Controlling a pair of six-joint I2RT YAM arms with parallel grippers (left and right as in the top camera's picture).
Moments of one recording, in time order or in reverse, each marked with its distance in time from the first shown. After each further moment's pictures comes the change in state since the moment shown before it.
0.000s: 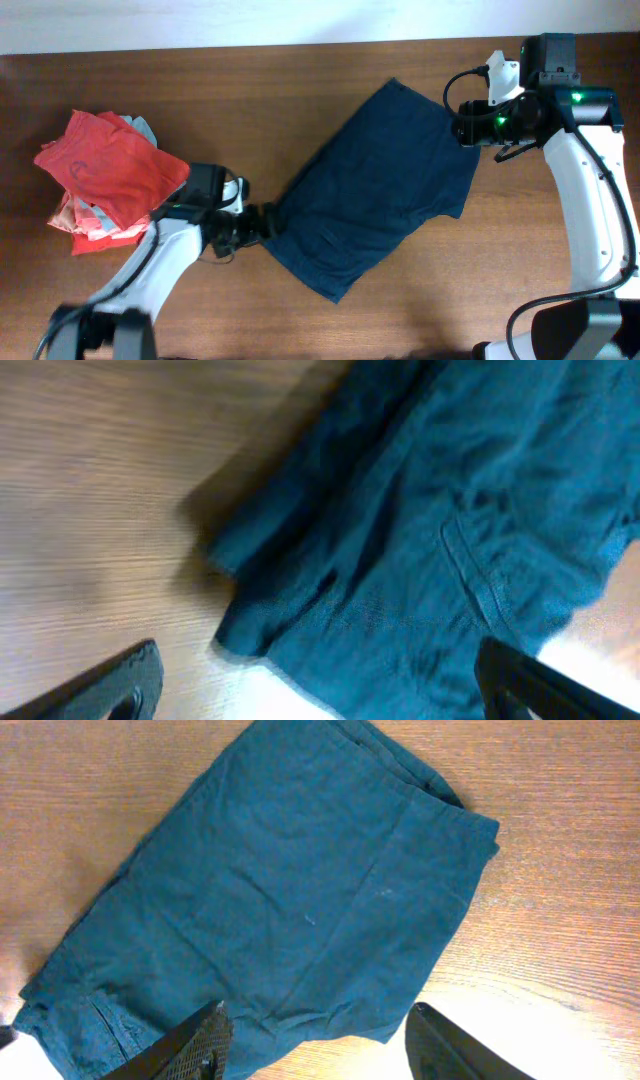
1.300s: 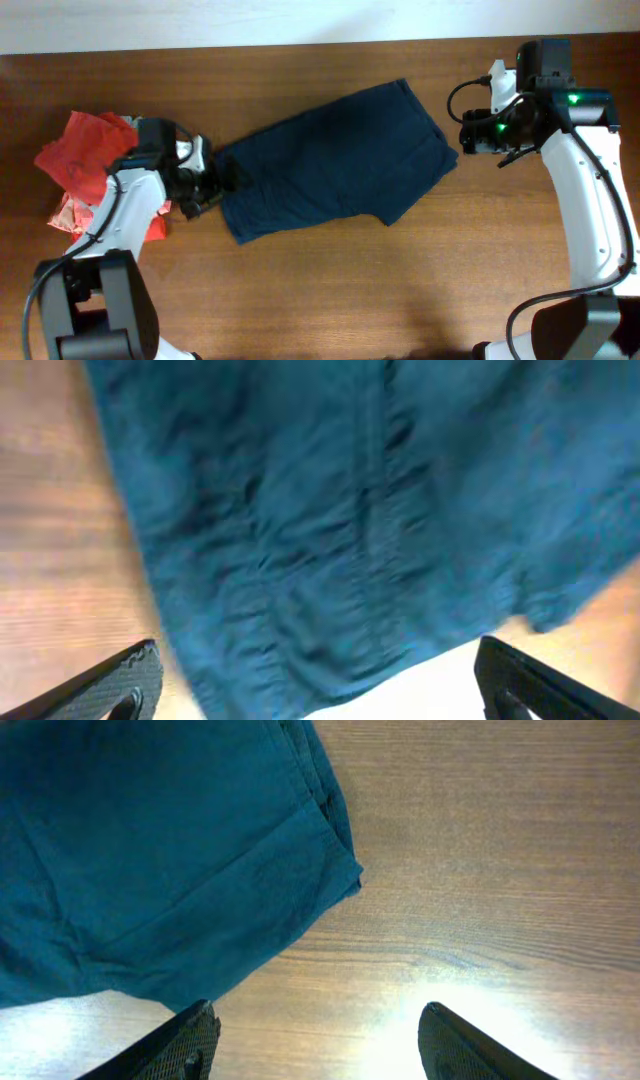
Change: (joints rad) left arm 0.229 0.196 0.327 -0.185 0.043 0.138; right arm 0.000 0.004 -0.034 -0.021 0.127 -0.011
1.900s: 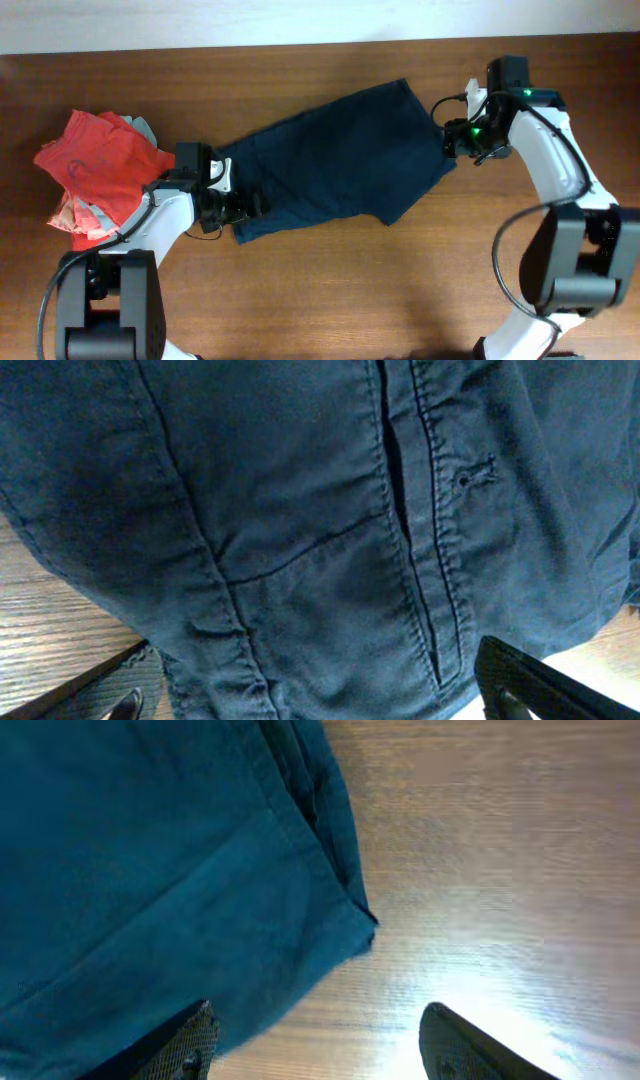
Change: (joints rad) left arm -0.117 -0.006 -0.193 0.229 -0.090 0.022; right arm -0.021 0.272 -0.091 0.217 -0.035 0.000
